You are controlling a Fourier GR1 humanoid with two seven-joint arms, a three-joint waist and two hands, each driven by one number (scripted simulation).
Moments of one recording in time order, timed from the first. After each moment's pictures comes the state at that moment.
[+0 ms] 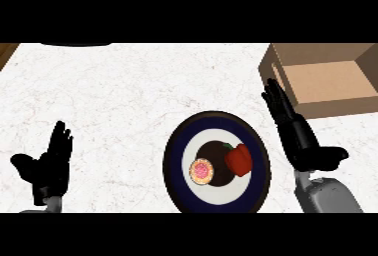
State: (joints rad) left arm 0.02 0.36 -0.14 -1.37 0.39 0.44 -0.07; right arm -0.20 -0.25 0.26 -1.56 -0.20 -0.16 -0.08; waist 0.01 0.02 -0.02
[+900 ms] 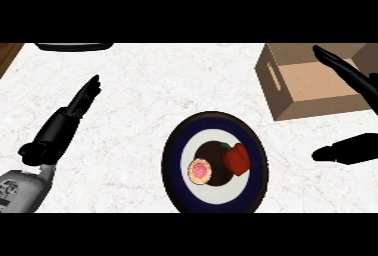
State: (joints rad) left arm -0.24 0.56 -0.30 -1.50 0.21 0.11 -0.14; right arm -0.36 -0.74 0.15 -1.67 0.00 0.21 -0.29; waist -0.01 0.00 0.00
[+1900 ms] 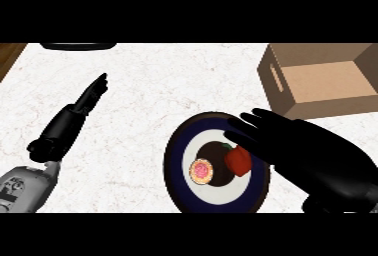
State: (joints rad) left arm -0.26 0.52 -0.28 -1.50 0.16 0.06 -0.10; right arm -0.55 -0.76 0.56 -2.05 0.38 0.61 0.33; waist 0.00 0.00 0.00
